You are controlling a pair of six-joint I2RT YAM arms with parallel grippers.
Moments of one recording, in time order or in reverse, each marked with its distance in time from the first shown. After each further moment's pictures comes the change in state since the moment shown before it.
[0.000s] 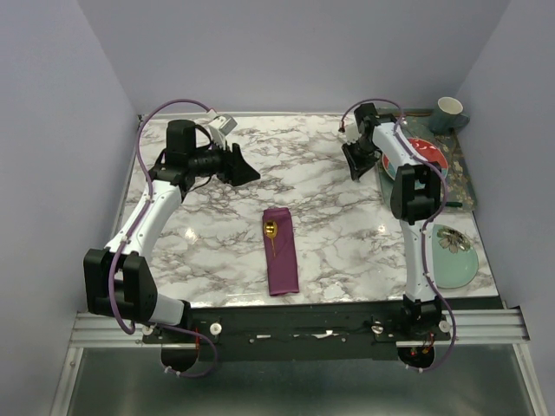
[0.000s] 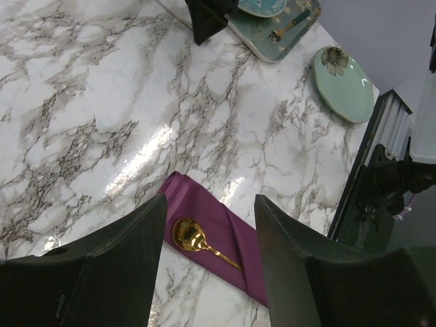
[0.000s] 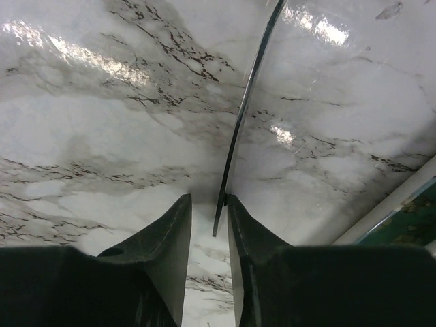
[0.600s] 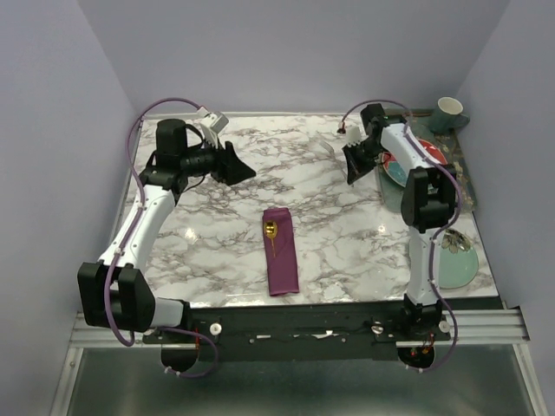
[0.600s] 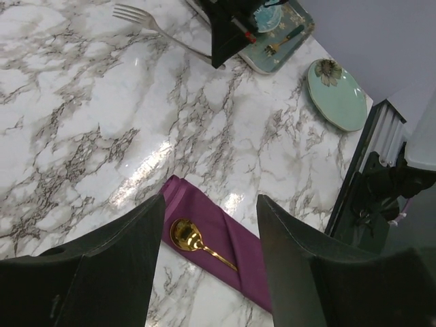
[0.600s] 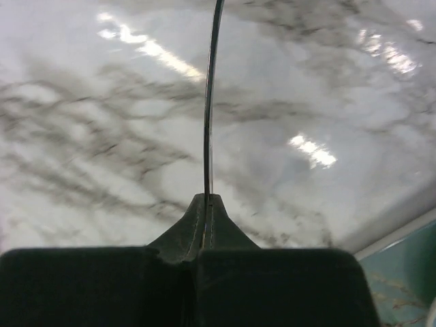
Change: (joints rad) left arm 0.018 -0.065 0.000 -0.016 0.007 -0.013; right arm -0.001 -0.139 -0.179 -0.003 -0.186 -0.047
